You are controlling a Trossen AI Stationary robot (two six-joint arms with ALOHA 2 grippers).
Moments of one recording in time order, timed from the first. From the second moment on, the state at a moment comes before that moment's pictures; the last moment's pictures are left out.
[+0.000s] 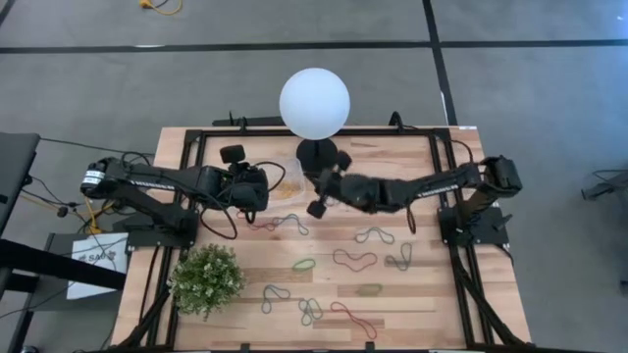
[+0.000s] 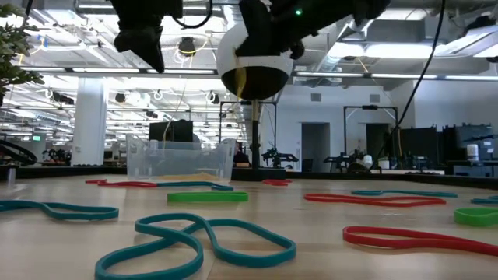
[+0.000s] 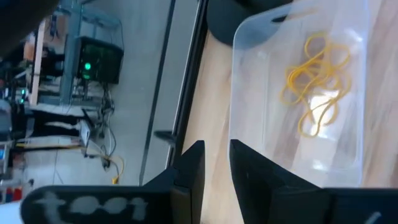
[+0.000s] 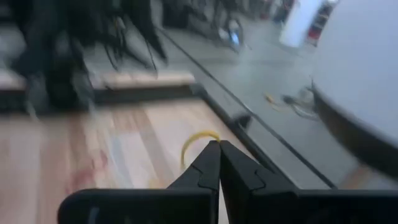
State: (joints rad) left arm -0.07 1.32 1.19 -1.13 -0.82 -0.09; right arm 0.04 1.66 1.08 0.35 0.53 -0.13
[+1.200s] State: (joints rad) left arm -0.06 1.29 1.19 -1.22 -0.76 -0.12; right arm -0.10 2.12 1.42 0.42 0.29 -0.22
